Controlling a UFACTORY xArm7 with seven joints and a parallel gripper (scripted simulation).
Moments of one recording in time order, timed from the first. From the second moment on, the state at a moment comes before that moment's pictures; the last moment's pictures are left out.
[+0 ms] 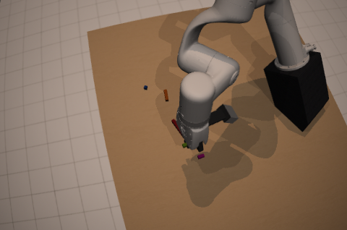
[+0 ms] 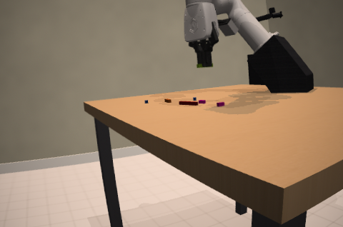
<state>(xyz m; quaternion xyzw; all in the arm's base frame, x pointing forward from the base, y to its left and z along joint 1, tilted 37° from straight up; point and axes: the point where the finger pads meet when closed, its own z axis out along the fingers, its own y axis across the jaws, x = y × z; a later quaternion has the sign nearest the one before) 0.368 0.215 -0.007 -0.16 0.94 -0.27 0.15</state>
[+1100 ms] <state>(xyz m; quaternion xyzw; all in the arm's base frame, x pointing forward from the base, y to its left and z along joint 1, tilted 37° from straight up) 0.381 0.206 -0.044 -0.13 0.94 -0.28 0.15</state>
